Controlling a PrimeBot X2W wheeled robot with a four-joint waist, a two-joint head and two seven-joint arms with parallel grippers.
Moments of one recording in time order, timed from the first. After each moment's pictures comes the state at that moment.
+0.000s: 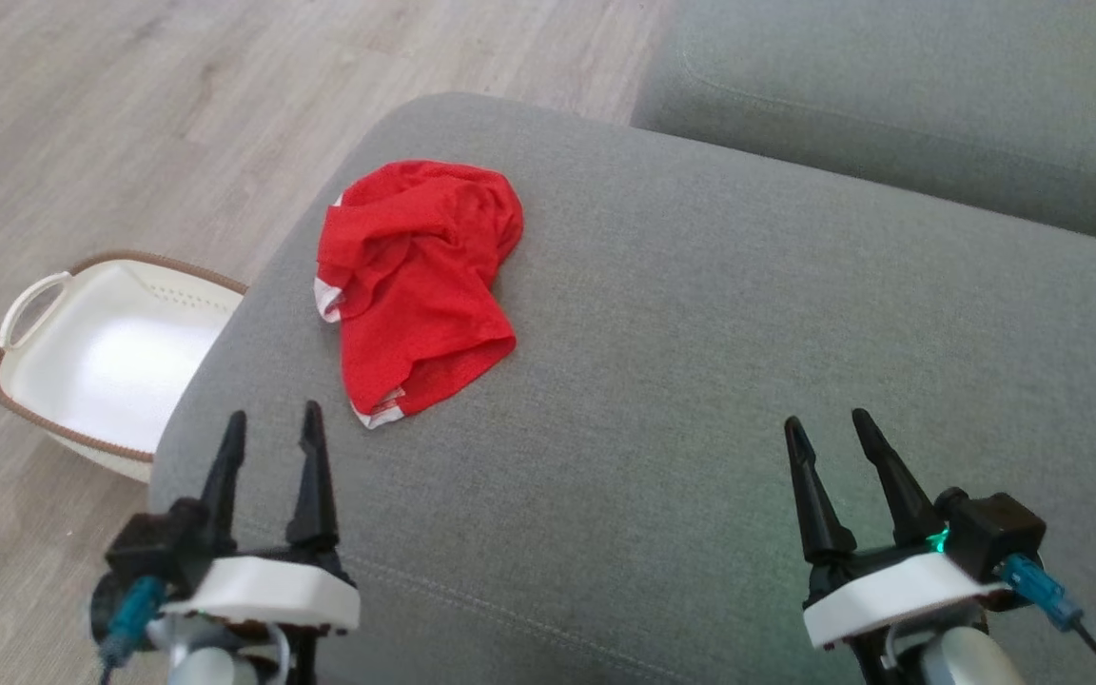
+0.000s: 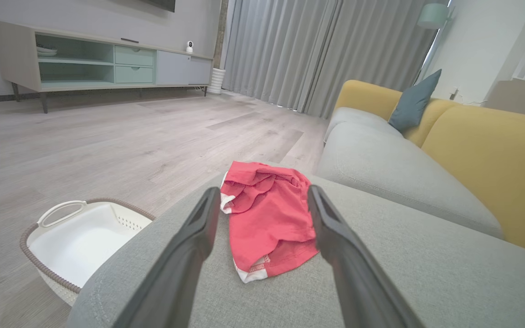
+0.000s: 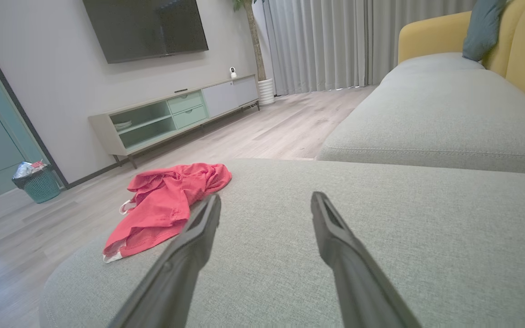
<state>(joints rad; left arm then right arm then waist) 0.04 0.05 -0.17 0.10 -0.27 0.08 -0.26 0.01 -0.05 0.17 0.24 0.26 0.13 -0.21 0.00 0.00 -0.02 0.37</state>
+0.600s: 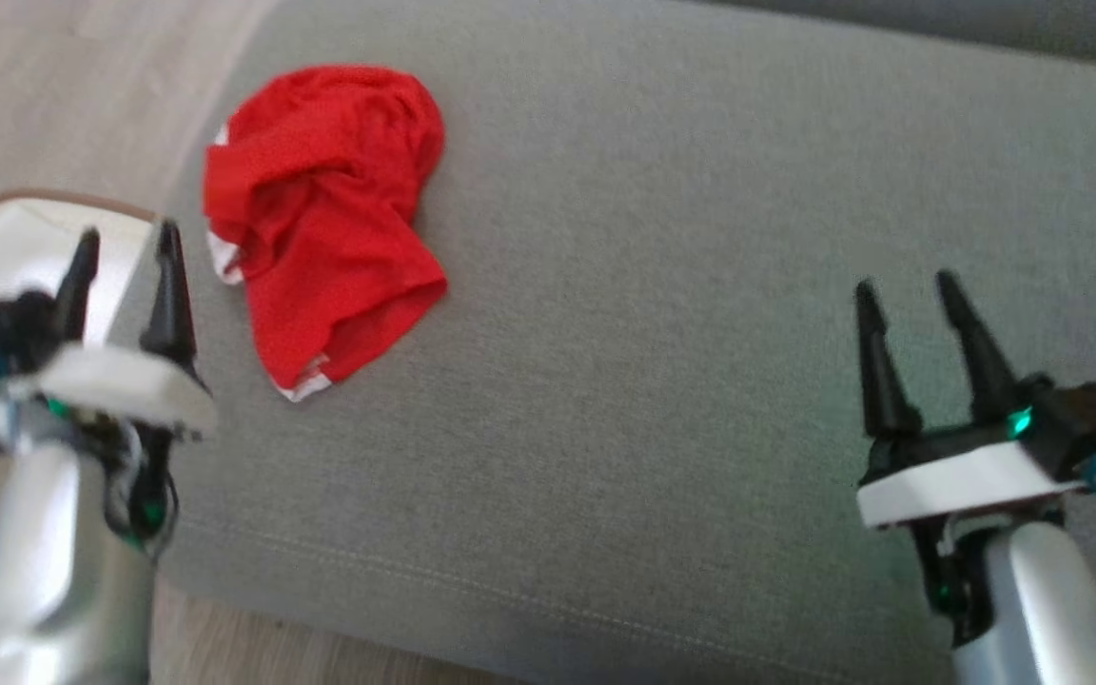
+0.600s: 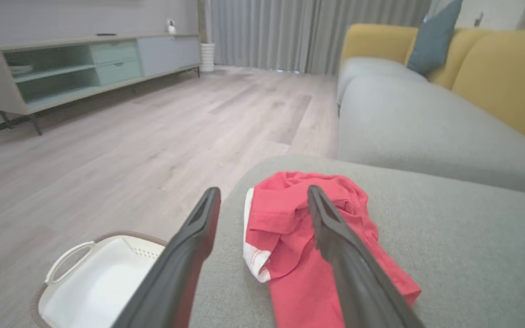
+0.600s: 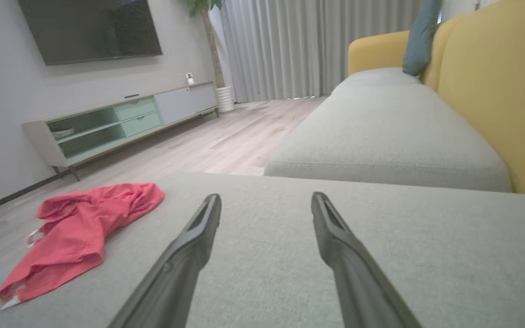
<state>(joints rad) -0.33 0.17 -0.01 0.37 -0.24 -0.04 -0.20 -0.11 -0.05 0.07 0.10 0.15 0.13 -0.14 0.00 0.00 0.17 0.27</state>
